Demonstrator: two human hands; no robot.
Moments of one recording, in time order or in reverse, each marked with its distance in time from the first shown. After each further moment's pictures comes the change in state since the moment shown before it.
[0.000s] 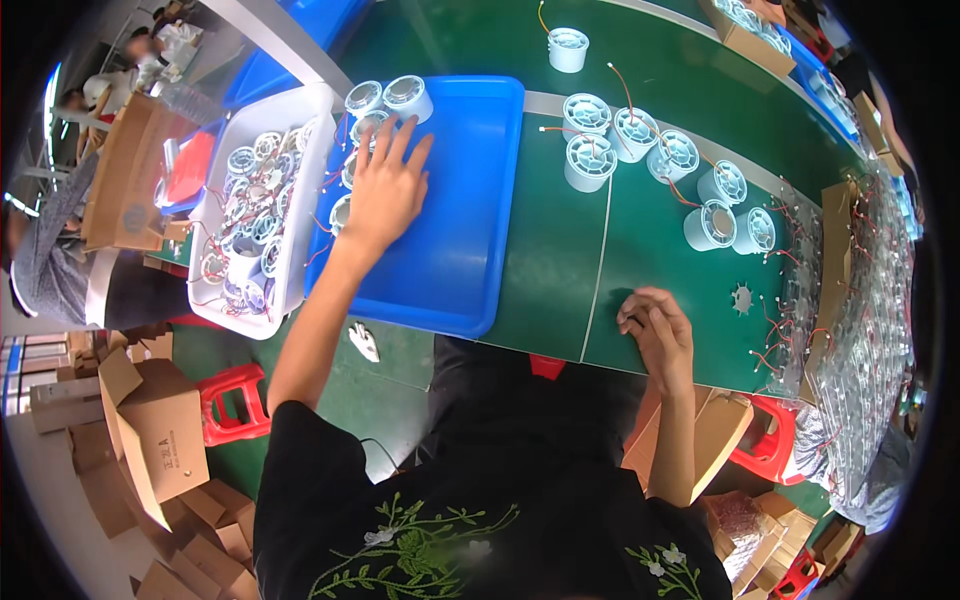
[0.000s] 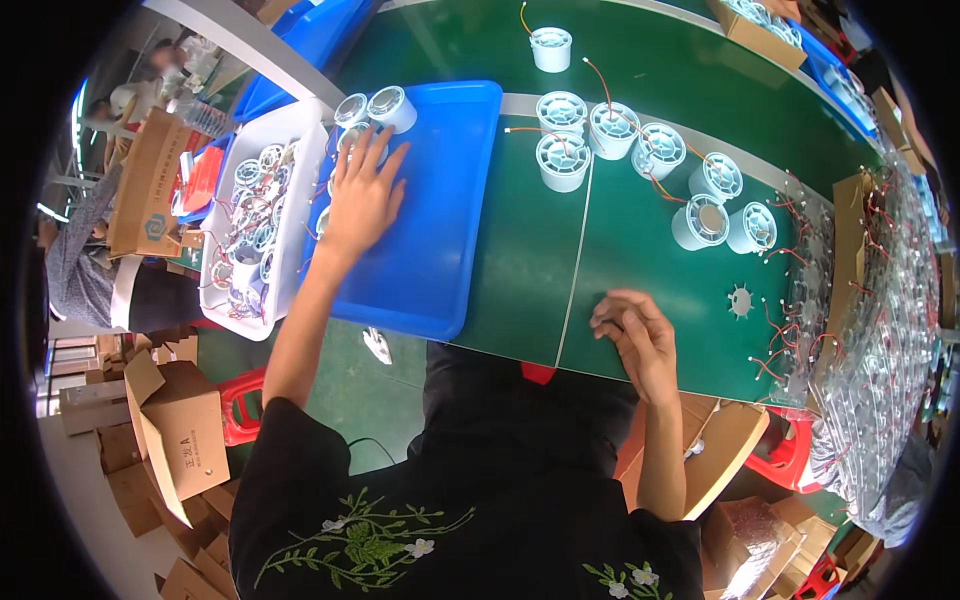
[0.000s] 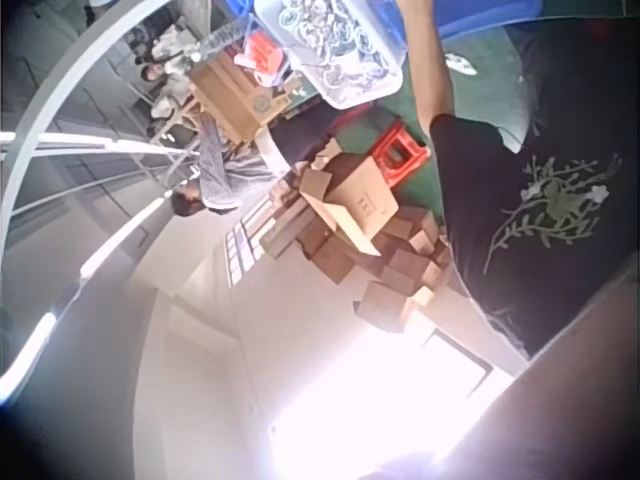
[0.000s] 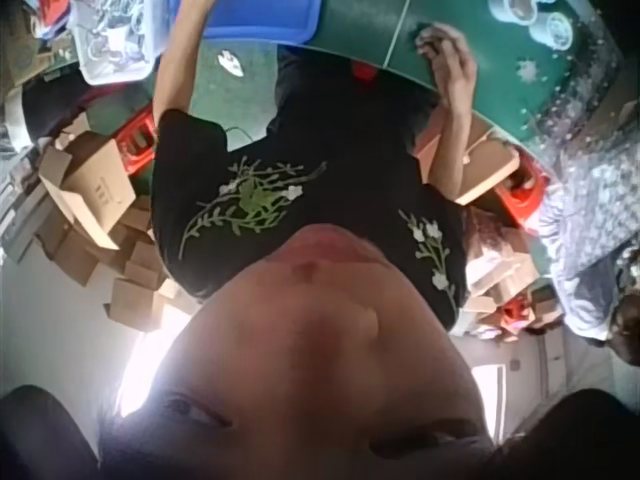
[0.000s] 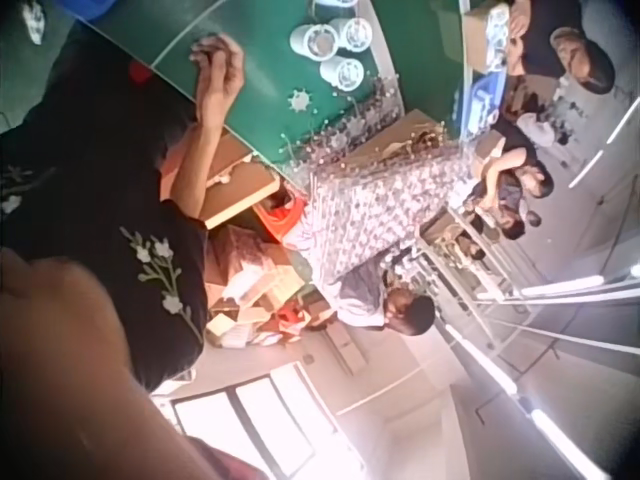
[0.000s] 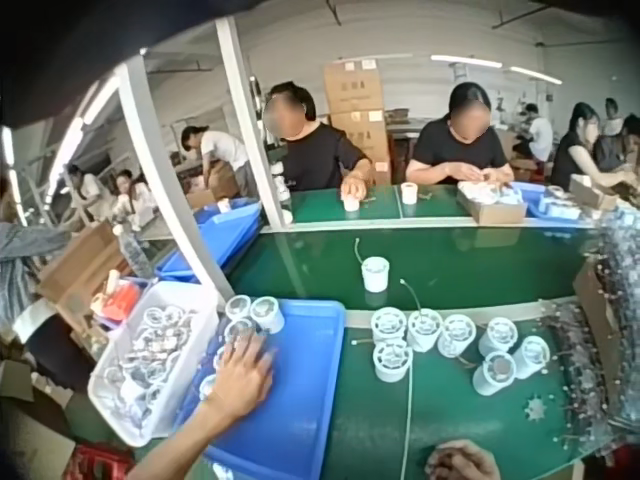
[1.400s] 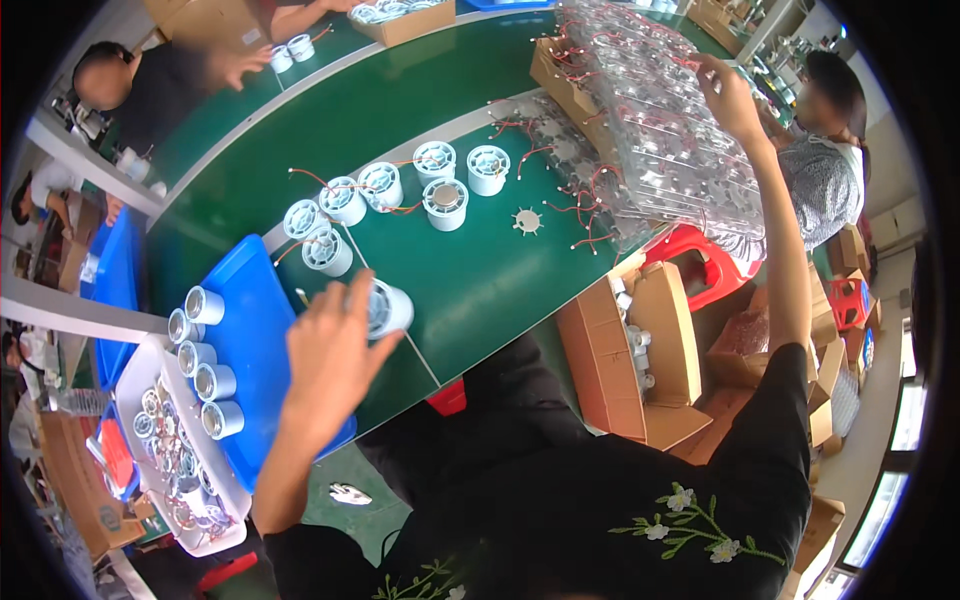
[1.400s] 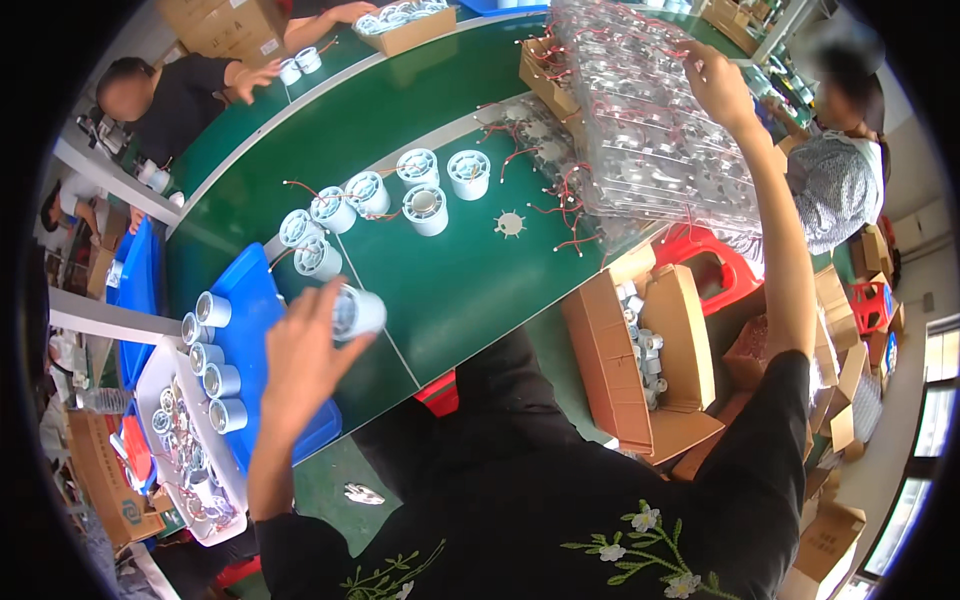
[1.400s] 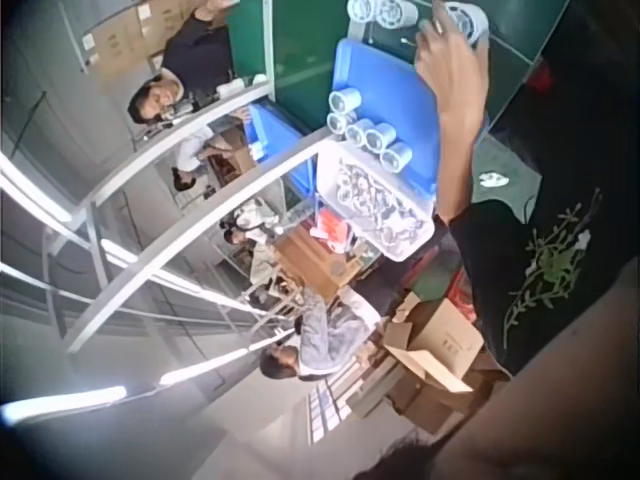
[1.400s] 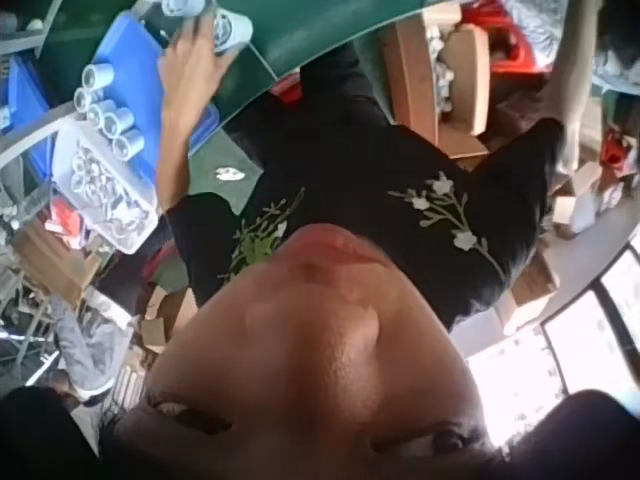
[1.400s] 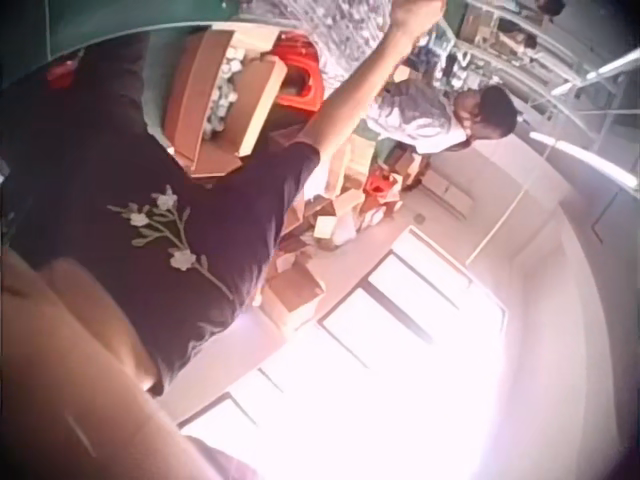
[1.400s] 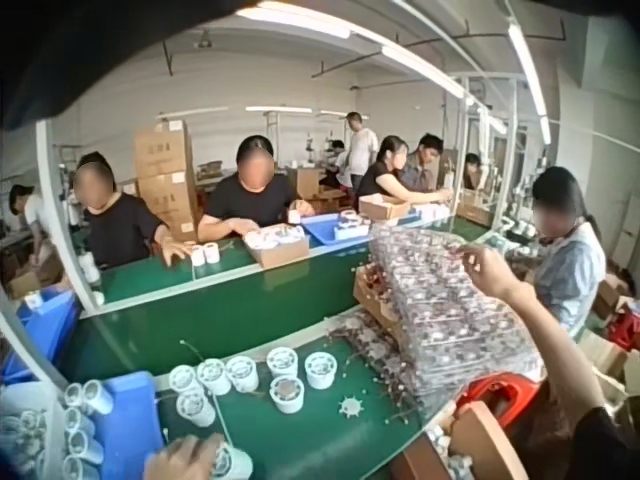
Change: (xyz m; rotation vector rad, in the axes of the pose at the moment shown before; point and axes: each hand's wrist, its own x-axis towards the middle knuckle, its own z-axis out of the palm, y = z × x) left_hand 0.060 0.159 -0.099 -0.425 -0.368 0.366; right_hand -0.105 -0.336 -0.186 -2.014 0.958 -0.506
